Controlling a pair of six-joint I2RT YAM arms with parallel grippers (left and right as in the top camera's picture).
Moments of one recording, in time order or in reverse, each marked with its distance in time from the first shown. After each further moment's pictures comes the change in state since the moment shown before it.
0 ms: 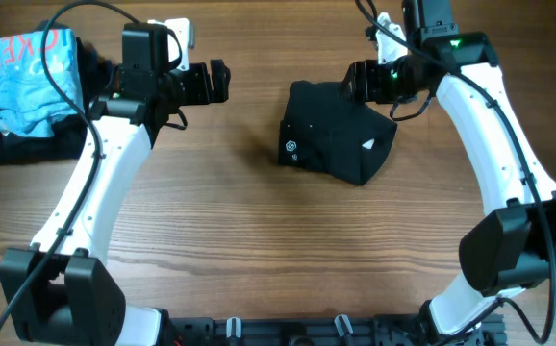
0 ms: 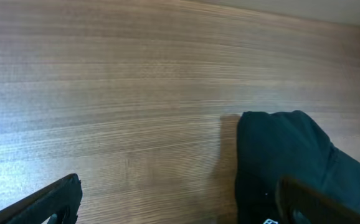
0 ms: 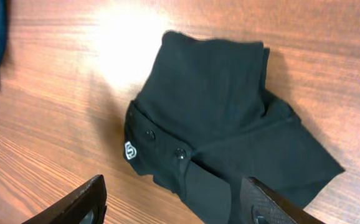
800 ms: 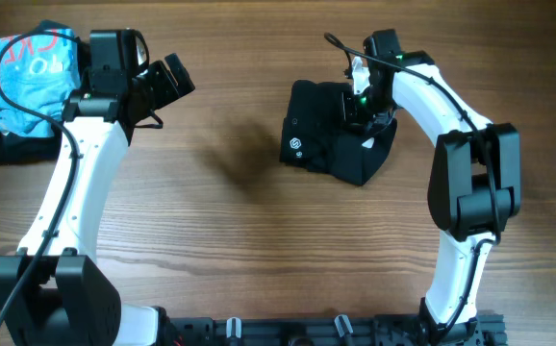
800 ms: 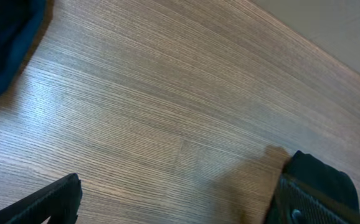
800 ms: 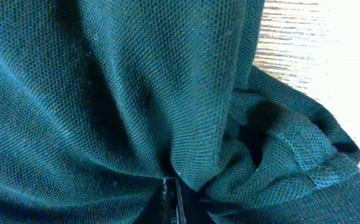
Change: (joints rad) left arm 0.113 -0.008 0.000 -0.105 -0.125 -0.276; right arm 0.014 0.332 -0.076 0.163 0.079 0.048
